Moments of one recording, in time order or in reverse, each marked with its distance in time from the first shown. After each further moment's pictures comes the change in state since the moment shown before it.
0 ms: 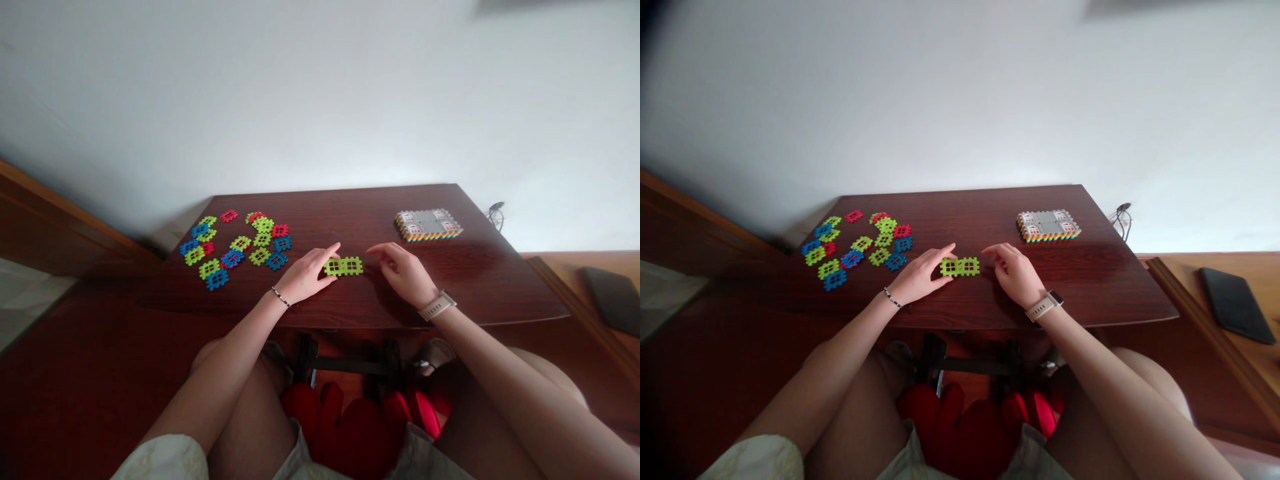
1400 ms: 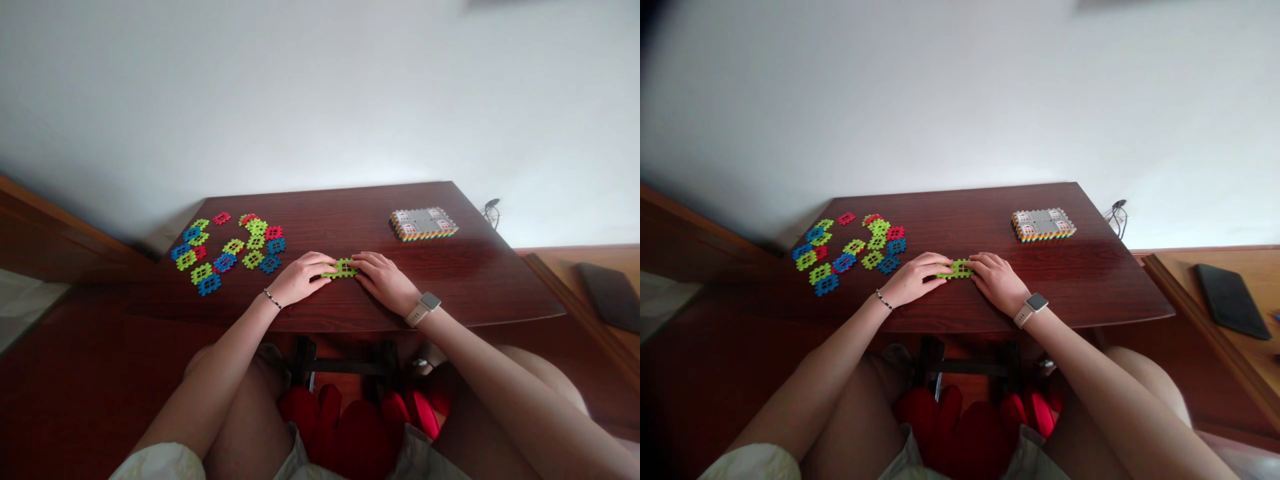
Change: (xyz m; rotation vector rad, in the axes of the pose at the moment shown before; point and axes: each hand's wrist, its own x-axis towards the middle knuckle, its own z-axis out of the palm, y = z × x) left_hand 0.004 -0.005 -0.002 -0.052 -0.043 0.087; right_hand -0.007 0.014 0.027 -0.226 -0.179 -0.238
